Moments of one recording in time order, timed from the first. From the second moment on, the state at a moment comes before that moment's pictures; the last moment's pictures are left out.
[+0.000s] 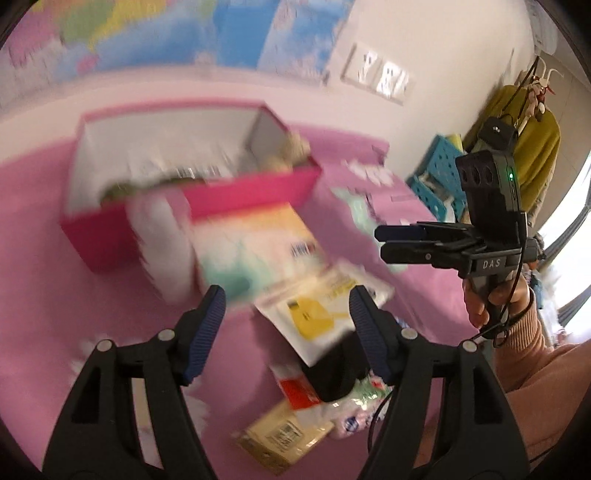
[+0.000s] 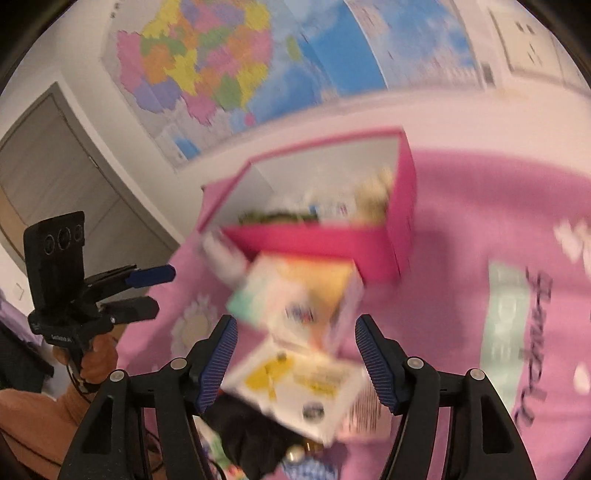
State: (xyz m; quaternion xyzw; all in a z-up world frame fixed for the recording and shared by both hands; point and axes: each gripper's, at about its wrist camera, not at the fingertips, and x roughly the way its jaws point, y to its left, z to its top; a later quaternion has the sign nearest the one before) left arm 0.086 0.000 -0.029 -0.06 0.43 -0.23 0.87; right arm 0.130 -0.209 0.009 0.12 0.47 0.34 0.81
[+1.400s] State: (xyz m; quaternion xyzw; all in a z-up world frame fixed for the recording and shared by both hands) left arm 0.087 -0.034 -0.064 -0.10 0.50 -0.29 0.81; right arm 0.105 -0.222 -0.037 0.17 0.50 0.34 0.78
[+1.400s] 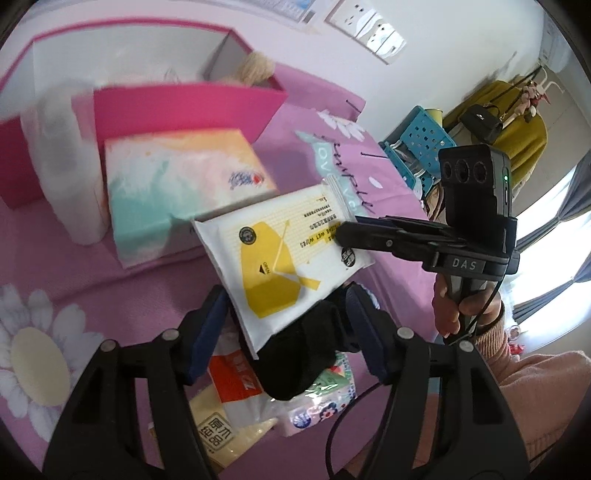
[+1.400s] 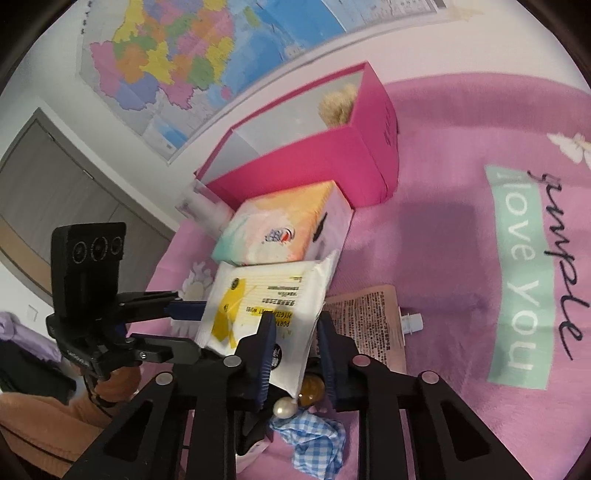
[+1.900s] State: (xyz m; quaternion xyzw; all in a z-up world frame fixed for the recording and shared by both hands) left arm 0.094 -0.018 -0.006 -0.07 0.43 -0.25 0.86; right arm 0.113 -0.211 0.018 0.15 0.43 0.37 0.81
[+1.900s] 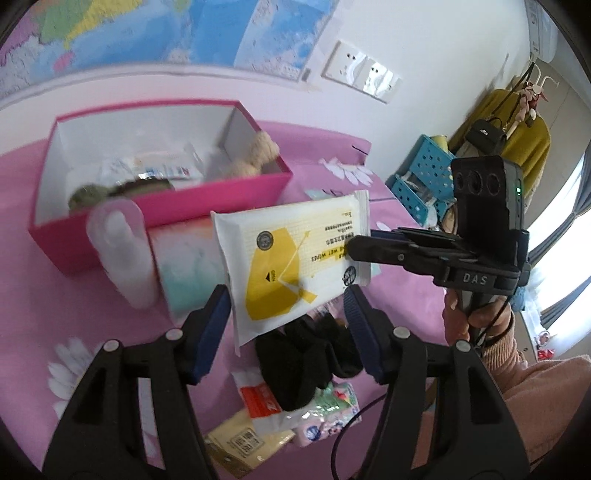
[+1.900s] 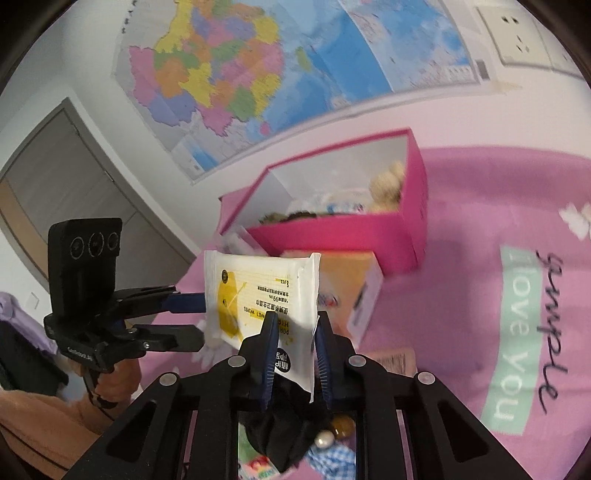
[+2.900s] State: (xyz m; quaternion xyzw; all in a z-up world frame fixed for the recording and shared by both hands) left arm 0.236 0.035 0.025 -0.04 0.43 -0.13 0.89; right arm 0.261 -0.141 0.046 0.15 0.40 0.37 0.83
